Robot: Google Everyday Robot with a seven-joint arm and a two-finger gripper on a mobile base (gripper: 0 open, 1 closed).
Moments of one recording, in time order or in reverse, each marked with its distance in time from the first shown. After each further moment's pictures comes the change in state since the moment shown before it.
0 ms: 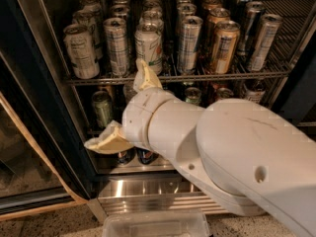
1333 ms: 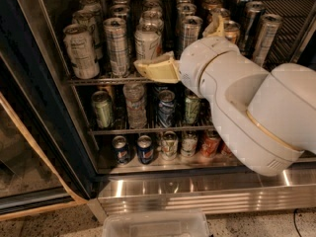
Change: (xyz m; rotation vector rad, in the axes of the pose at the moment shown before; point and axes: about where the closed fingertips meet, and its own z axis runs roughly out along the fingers) arm 0.020 -0.173 -0.038 0.437 -0.082 0.267
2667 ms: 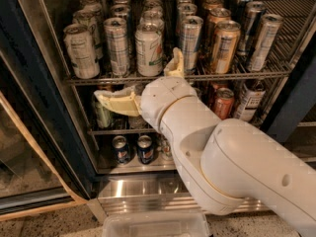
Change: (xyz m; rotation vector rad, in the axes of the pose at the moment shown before) arm 0.010 0.094 -0.003 -0.100 -0.108 0.148
